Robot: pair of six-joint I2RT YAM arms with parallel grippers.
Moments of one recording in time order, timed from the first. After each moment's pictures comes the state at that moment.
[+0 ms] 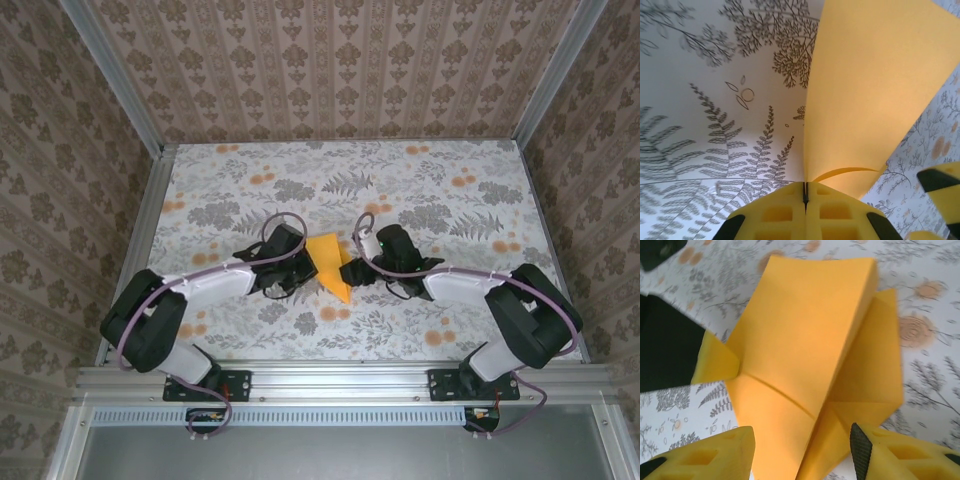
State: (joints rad) left arm -0.74 1.47 0.75 -0.21 0.16 -1.19; right arm 0.60 1.51 0.64 0.18 -0.31 0.21
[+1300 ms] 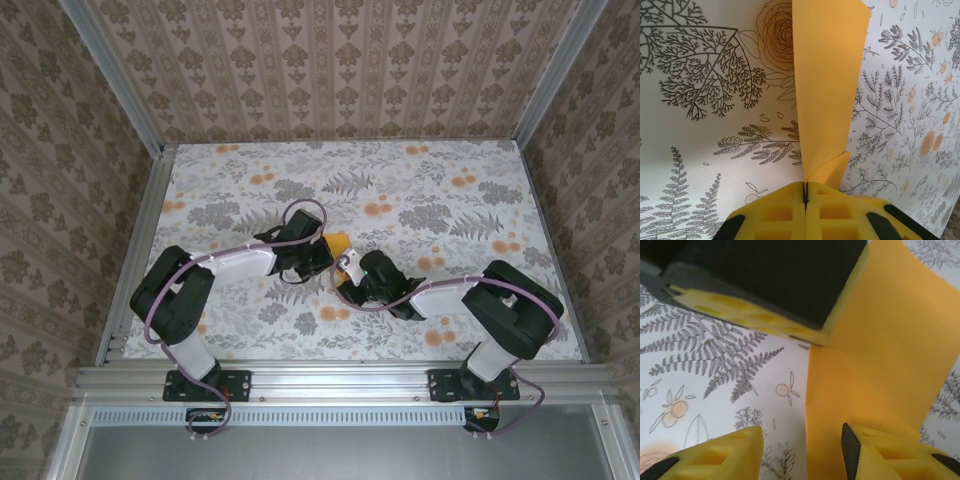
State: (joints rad) left arm -0.75 1.69 0.96 -0.22 0.24 -1.12; right arm 0.77 1.61 0.54 0.40 -0.02 -0.04
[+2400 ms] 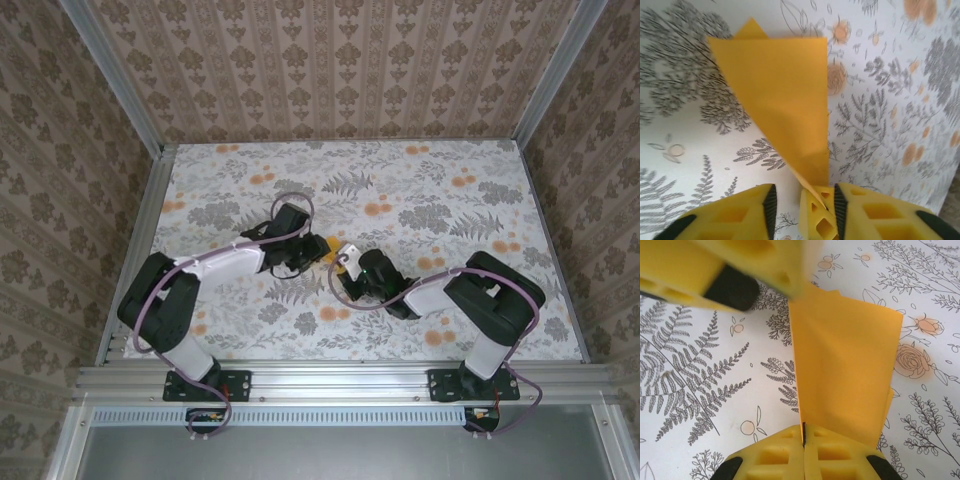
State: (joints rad) left arm -0.68 1.60 0.94 -0.25 0.24 -1.10; right arm 0.73 1.71 0.54 0.57 0.01 -0.02
